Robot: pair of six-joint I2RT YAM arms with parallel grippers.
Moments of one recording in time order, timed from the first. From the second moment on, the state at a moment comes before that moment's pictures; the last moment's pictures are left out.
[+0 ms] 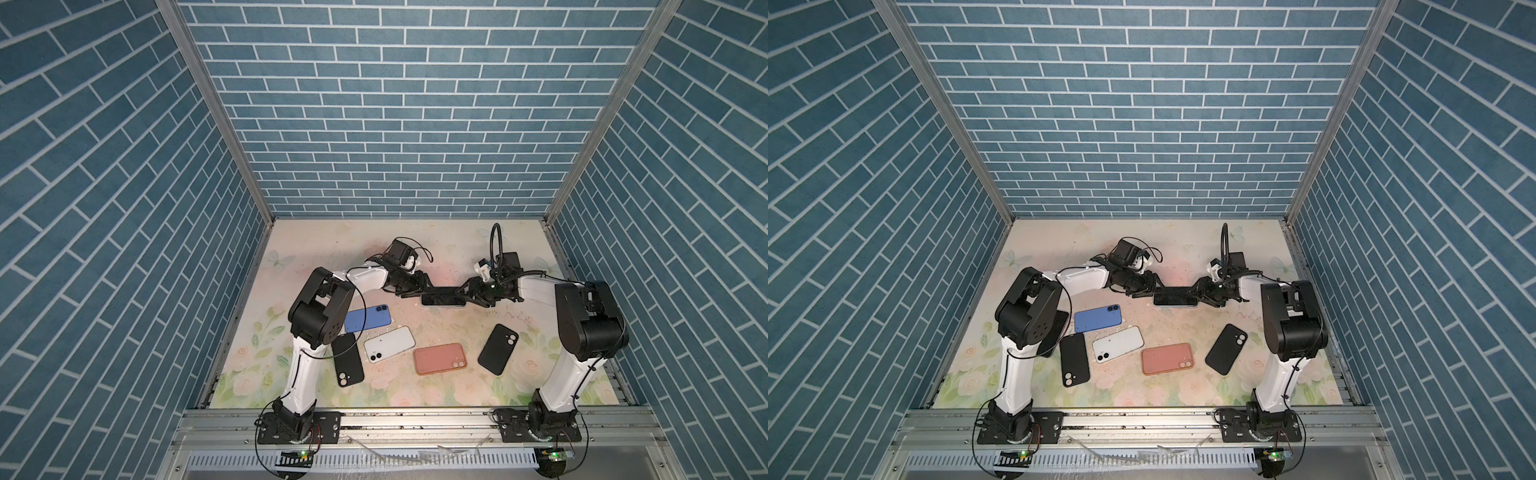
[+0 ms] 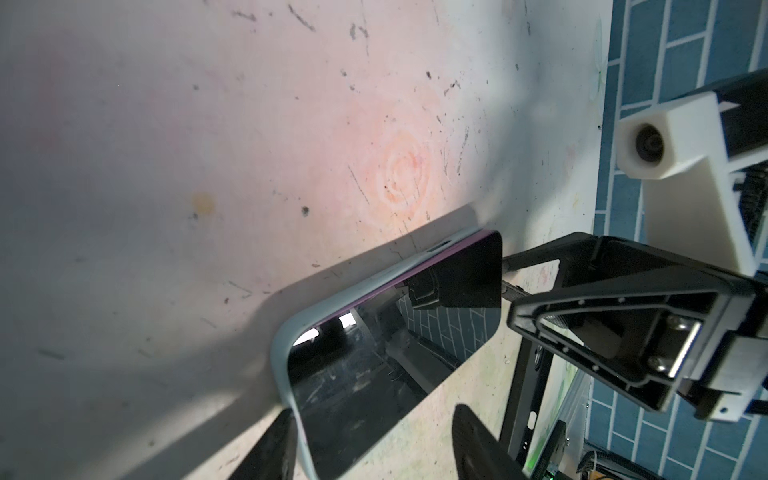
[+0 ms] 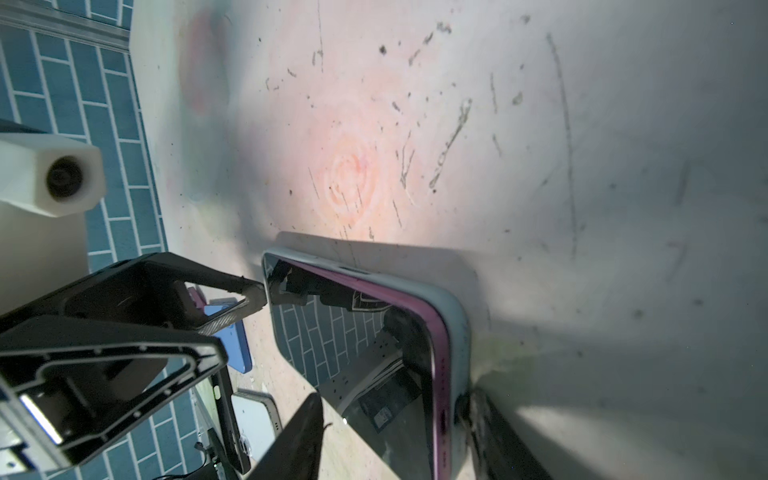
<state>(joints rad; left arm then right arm) -0.57 2.13 1.44 -0.30 0.57 -0.60 0.18 1.83 0.96 -0.20 -0.74 0.42</state>
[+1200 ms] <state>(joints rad) -0.62 2.23 1.71 -0.69 0.17 -0.41 0.21 1.82 0.93 -0.21 -0.70 0.41</state>
